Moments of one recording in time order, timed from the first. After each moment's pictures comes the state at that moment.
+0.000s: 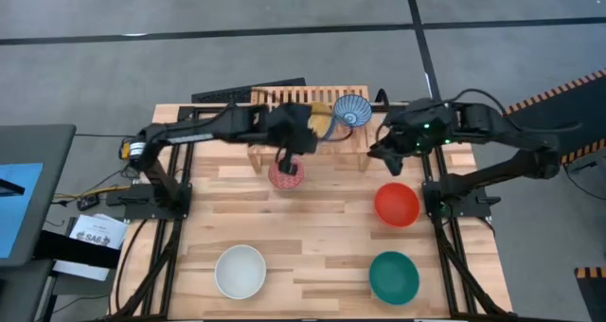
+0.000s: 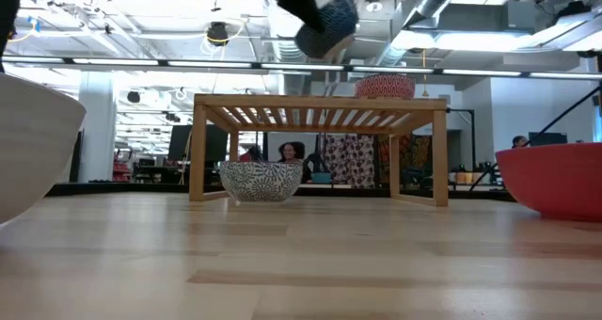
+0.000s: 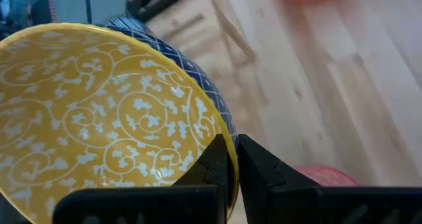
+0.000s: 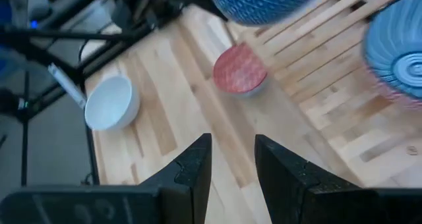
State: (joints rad) left arm 0.14 1.76 1.85 -0.81 -0.20 0.61; right arm -0.11 1.08 1.42 -1.00 -0.01 0.51
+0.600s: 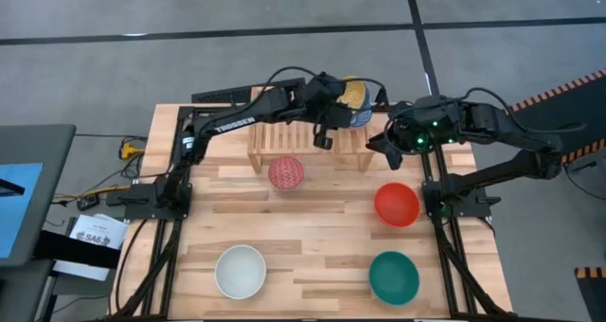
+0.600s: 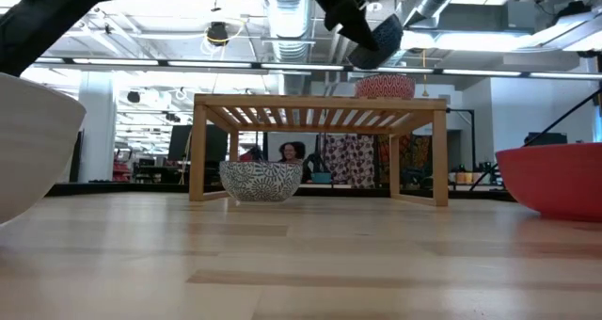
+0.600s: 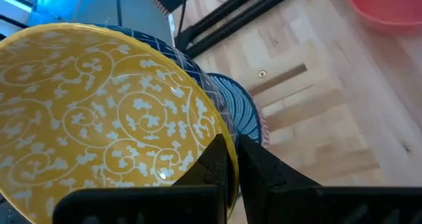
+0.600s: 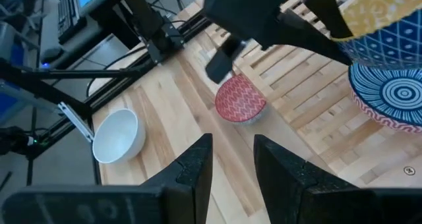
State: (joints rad) left arm 0.25 2.15 2.35 -0.79 -0.14 0.77; right arm -0.10 1.07 1.42 -0.92 0.05 0.57
